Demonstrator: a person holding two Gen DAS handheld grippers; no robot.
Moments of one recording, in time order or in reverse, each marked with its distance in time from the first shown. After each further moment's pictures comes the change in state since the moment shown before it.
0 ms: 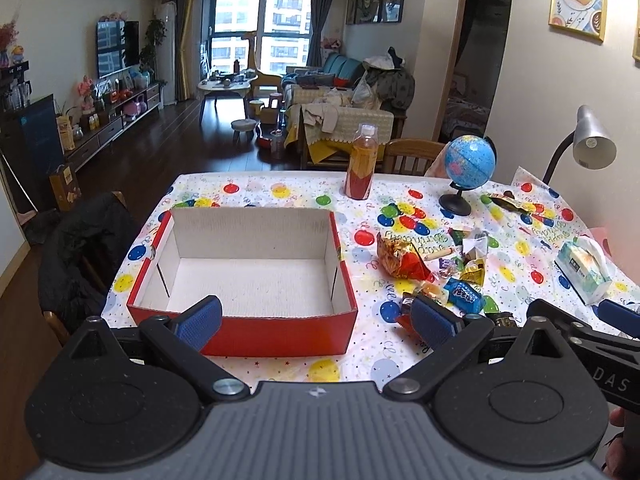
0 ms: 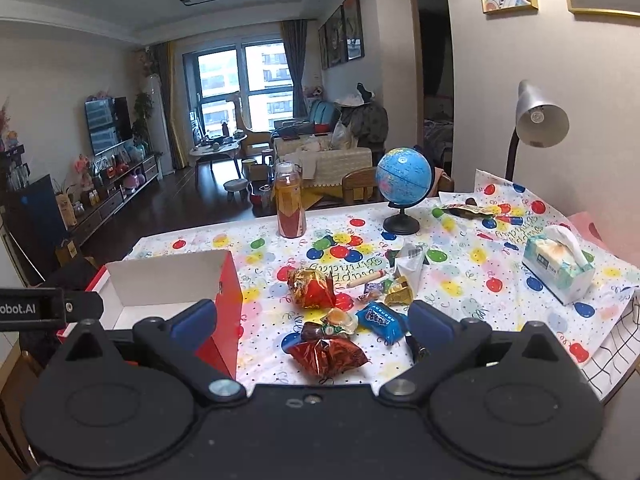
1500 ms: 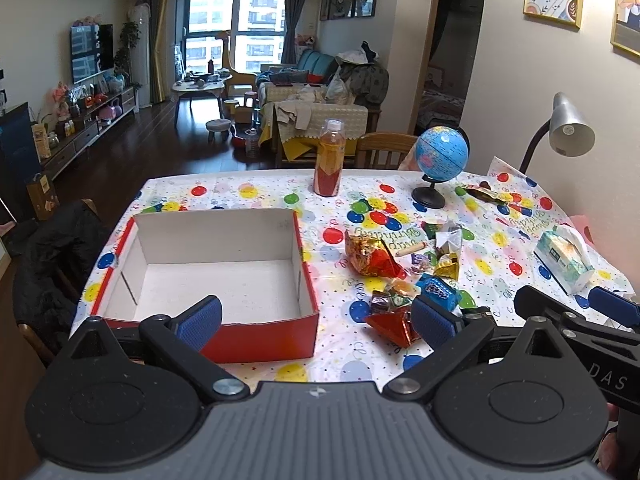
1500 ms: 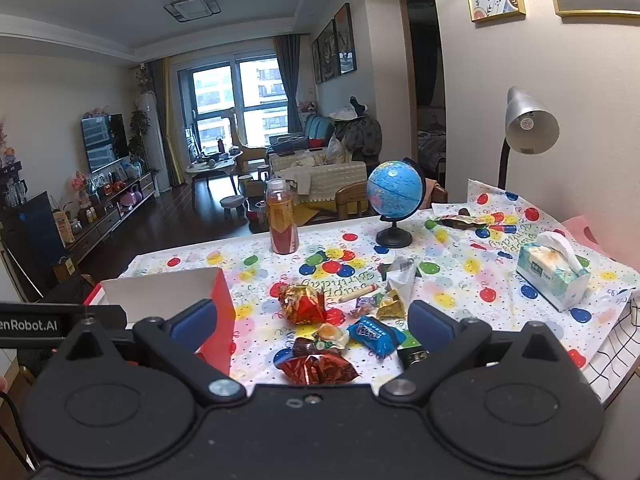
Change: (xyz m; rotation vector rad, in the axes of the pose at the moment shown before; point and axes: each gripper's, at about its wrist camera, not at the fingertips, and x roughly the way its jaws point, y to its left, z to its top) left arm 0.018 -0.027 0.005 0.040 0.017 -0.068; right arm -0.002 -0.015 0.005 0.021 -0.043 -0.016
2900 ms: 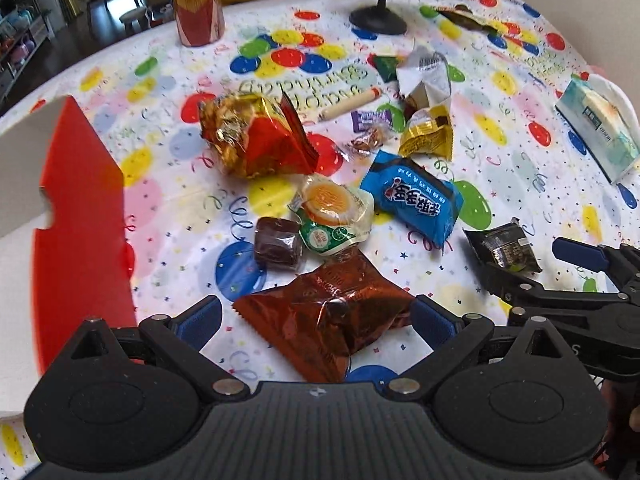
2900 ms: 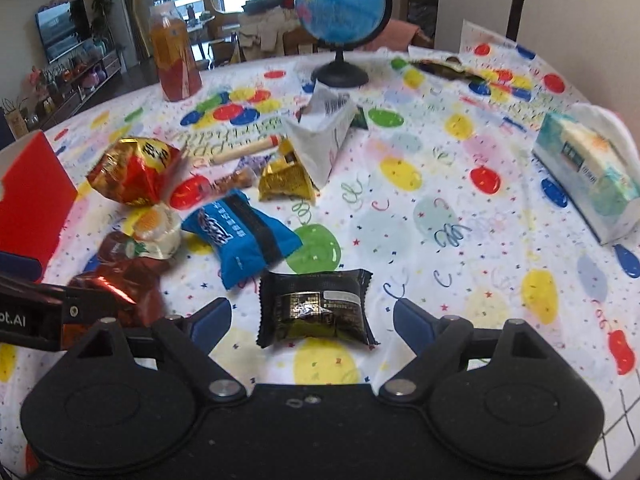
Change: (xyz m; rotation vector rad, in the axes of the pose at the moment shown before) left arm 0.279 -0.118 -0.017 0.174 0.480 -0.084; right arm 0.237 -0.145 -0.068 -0.030 0.449 -0.043
